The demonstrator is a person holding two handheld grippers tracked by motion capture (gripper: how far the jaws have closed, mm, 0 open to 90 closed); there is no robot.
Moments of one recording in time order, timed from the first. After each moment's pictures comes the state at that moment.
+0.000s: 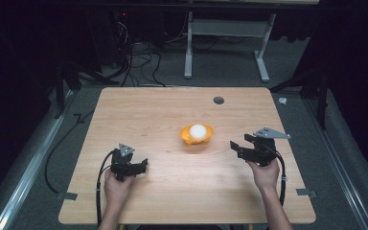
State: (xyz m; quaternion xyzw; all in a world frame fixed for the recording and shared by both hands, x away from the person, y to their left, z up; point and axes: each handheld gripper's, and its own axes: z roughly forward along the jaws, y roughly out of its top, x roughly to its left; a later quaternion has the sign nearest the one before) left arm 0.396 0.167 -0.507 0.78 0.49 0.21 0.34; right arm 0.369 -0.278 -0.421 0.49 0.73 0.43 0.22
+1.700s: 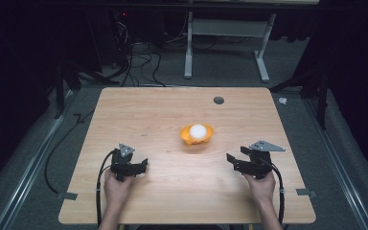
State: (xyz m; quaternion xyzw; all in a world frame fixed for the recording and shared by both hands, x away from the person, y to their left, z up) left arm 0.396 0.167 -0.507 0.78 0.49 0.20 0.34; right arm 0.345 -0.268 -0.449 0.50 0.73 0.43 0.20
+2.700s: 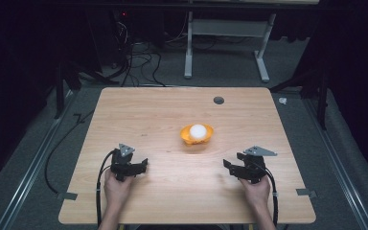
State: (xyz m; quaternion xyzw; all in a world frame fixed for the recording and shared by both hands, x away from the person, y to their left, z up) left arm 0.396 0.167 -0.507 0.78 0.49 0.21 0.34; right arm 0.346 -0.261 -0.479 0.51 0.74 0.40 0.18
